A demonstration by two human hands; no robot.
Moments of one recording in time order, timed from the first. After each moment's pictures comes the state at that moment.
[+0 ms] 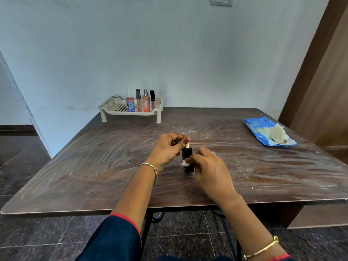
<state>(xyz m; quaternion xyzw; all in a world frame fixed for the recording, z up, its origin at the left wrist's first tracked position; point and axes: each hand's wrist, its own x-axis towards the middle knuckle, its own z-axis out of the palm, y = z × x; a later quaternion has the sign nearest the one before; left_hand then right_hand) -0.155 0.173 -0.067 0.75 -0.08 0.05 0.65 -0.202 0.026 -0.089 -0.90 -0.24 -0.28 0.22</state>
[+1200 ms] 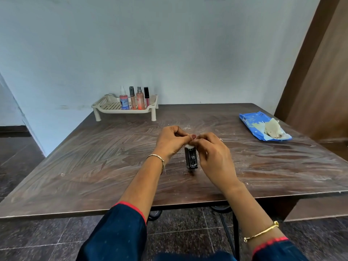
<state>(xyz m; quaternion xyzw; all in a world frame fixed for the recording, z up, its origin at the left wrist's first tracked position) -0.142 0.146 -0.059 0.77 -0.03 0.08 0.63 -0.185 0.006 -0.081 -0.87 -0.23 -0.34 0.26</state>
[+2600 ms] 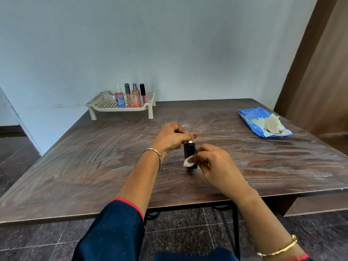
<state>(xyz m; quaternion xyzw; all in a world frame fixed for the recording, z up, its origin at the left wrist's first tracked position) -0.134 0.144 -0.051 0.78 -0.03 -0.02 0.63 -0.195 -0.012 -0.085 -0.91 -0.27 -0.21 0.25</state>
